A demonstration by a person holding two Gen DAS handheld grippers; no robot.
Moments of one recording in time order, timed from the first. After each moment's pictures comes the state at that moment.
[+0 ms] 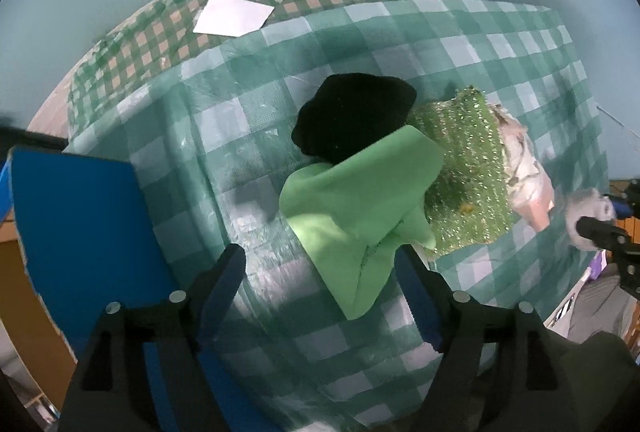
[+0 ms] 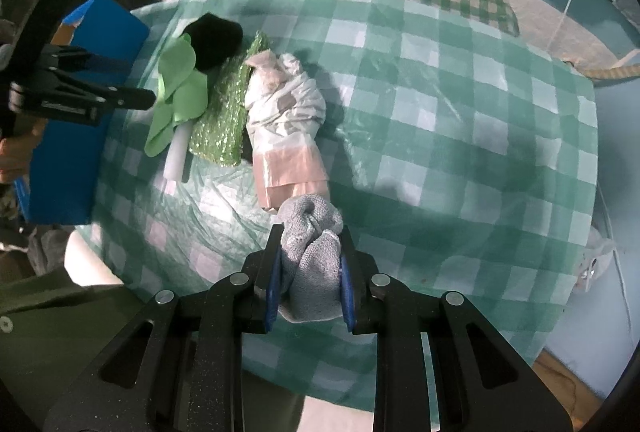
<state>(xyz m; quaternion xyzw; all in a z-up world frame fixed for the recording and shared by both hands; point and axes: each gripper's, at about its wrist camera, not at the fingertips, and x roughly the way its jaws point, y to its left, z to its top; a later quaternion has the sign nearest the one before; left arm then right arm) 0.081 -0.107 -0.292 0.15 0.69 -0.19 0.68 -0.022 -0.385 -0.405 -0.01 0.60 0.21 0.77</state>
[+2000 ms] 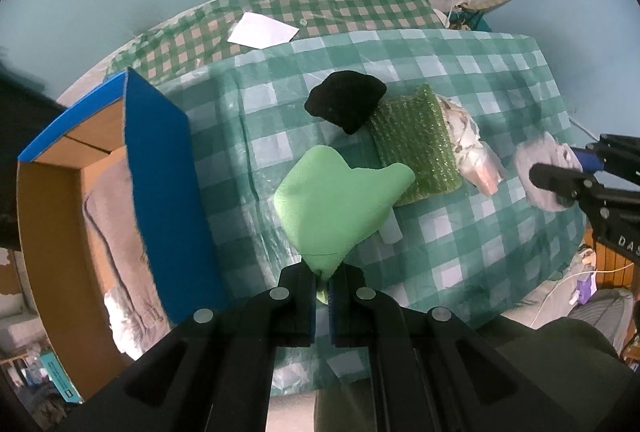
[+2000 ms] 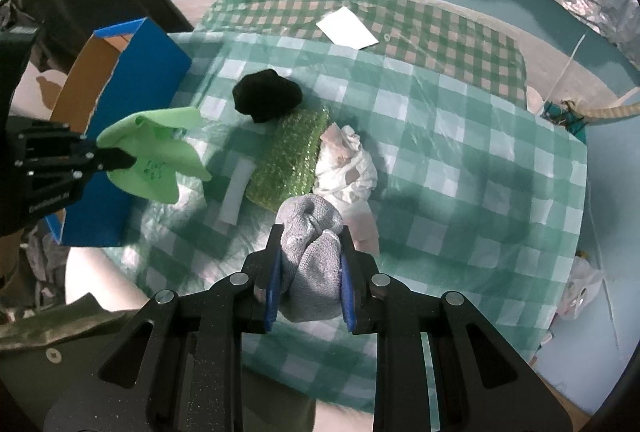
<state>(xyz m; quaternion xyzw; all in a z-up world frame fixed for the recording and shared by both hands) 0.015 -0.083 -0.213 0.11 0.66 -0.15 0.73 -0.017 -0.341 -0.348 -0.03 0.56 0.23 0.80</state>
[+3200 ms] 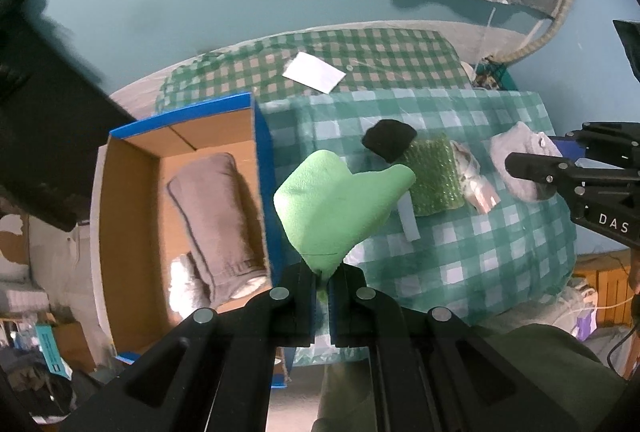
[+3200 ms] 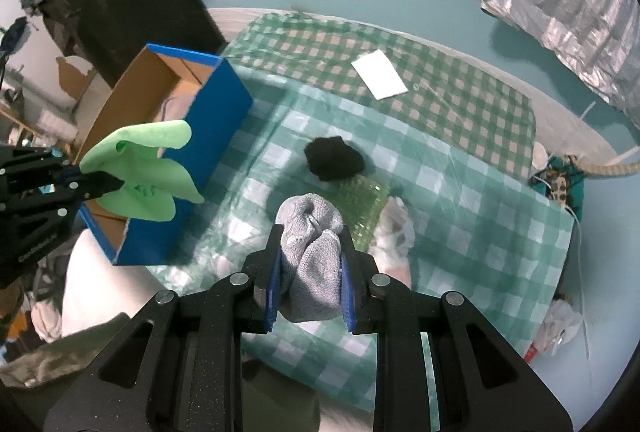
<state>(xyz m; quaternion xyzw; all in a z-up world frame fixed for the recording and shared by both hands) -0.015 -0.027 -0.122 0.08 0.60 -0.08 0.79 -0.023 -0.278 -0.267 -0.07 0.52 0.26 0.81</state>
